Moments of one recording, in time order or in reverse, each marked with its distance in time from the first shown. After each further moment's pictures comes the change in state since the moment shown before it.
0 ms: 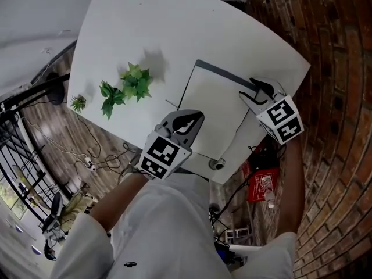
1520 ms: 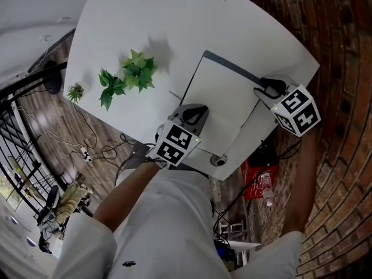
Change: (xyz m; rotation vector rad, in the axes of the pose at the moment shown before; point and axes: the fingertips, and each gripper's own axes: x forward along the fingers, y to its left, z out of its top) left arm 0.043 0.015 -0.070 -0.037 0.108 0.038; right arm -0.001 -0.005 -0.023 -0.004 0.203 0.093
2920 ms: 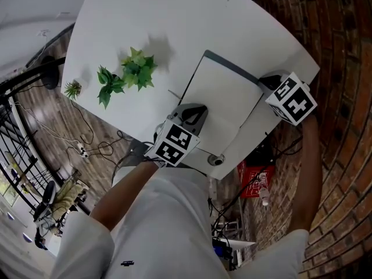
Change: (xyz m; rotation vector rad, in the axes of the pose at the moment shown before) left arm 0.000 0.001 0.000 -0.005 0.015 0.002; right arm 0.011 -0.017 -0.003 -0.121 0.245 -0.002
